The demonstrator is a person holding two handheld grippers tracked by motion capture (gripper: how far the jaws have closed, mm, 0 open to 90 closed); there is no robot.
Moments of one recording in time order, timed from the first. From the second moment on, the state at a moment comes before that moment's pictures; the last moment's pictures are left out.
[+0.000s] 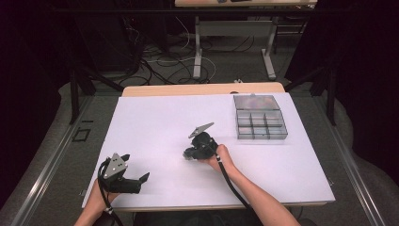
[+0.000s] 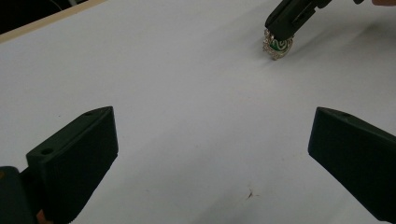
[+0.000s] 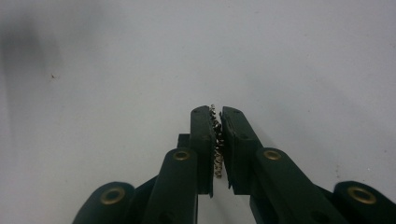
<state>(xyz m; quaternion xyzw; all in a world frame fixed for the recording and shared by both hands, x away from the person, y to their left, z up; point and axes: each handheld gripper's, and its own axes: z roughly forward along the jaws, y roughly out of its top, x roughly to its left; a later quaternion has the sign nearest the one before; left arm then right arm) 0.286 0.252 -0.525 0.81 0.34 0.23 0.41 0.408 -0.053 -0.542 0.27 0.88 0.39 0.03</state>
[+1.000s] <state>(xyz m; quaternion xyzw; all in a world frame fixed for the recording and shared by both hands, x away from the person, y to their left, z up) 0.285 0.252 -0.525 0.81 0.34 0.23 0.41 0.393 -0.061 -0.520 0.26 0.88 0.41 0.04</state>
